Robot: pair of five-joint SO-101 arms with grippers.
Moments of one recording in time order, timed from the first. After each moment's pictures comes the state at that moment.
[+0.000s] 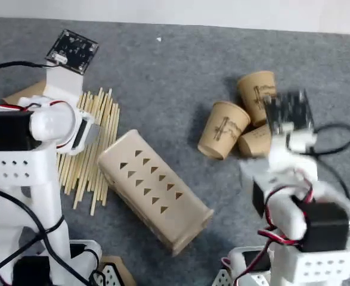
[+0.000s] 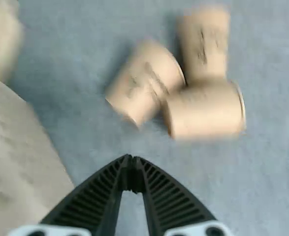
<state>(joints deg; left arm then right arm) -7.2 -24.6 -7.8 101.9 -16.3 -11.1 -50.8 6.5 99.1 11.1</state>
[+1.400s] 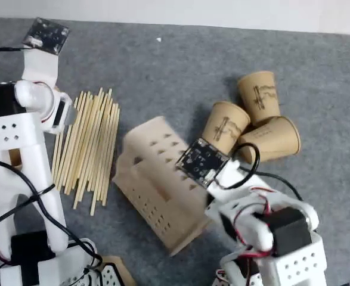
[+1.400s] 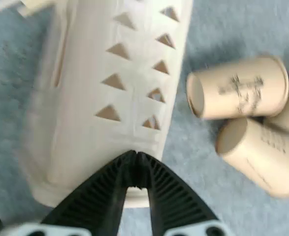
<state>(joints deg) -16.8 -12.4 -12.1 94.5 -20.2 -29.0 -57.9 35.8 97.9 35.2</state>
